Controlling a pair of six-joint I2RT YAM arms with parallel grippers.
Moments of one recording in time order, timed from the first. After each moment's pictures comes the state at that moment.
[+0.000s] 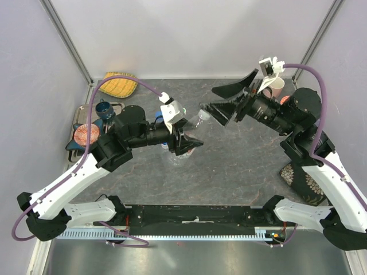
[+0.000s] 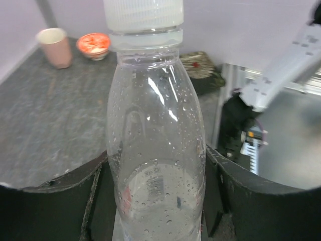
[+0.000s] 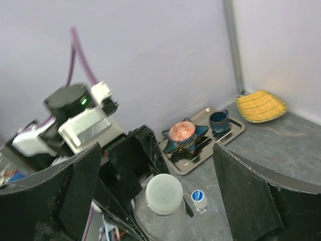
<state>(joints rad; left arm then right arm) -0.89 1.06 1.26 -0.30 0.48 -0.01 0.68 1.05 1.50 -0.21 -0.40 0.44</state>
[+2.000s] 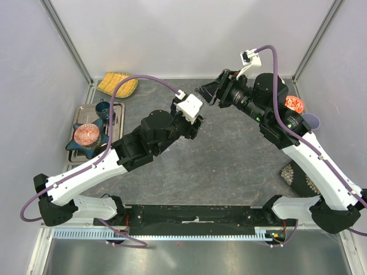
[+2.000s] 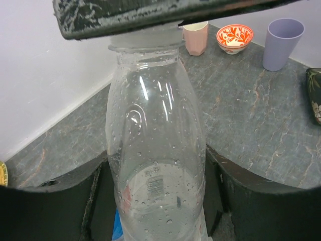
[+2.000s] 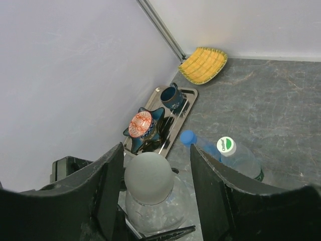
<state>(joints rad) -1.07 1.22 1.30 -0.20 -0.37 0.14 0.68 1.24 1.59 -0.39 -0.03 0.60</state>
